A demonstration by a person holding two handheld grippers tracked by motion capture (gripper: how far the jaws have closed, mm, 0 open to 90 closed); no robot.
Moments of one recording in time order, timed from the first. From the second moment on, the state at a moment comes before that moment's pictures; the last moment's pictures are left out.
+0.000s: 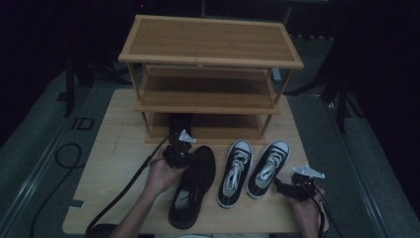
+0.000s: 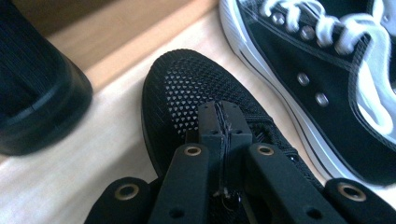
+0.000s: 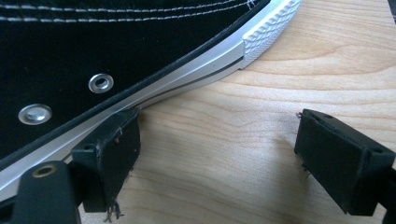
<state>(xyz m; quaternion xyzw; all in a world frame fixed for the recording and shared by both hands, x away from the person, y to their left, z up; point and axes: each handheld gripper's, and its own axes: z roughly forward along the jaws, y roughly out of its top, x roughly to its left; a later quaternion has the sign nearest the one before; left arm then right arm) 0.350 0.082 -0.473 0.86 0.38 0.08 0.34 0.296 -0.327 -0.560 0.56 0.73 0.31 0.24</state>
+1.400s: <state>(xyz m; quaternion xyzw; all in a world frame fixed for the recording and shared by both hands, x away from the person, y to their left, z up) 0.377 0.087 -0.451 0.83 0.40 0.15 0.36 0.296 -0.327 -0.560 0.56 0.73 0.31 0.24</state>
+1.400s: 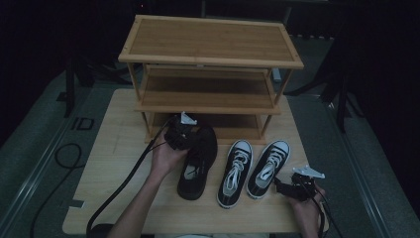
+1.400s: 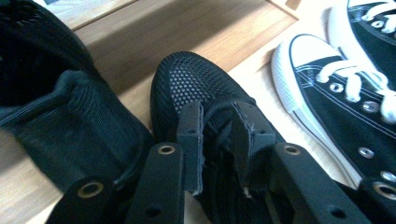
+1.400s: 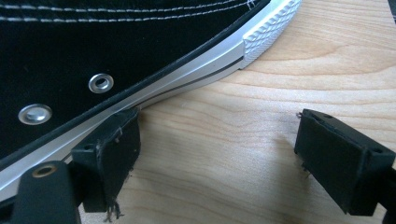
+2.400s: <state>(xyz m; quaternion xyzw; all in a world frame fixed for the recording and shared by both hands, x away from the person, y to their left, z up) 0.265 0.153 -0.503 0.84 0.40 0.12 0.35 0.296 -0.327 -0.560 0.56 0.73 0.31 0.24</state>
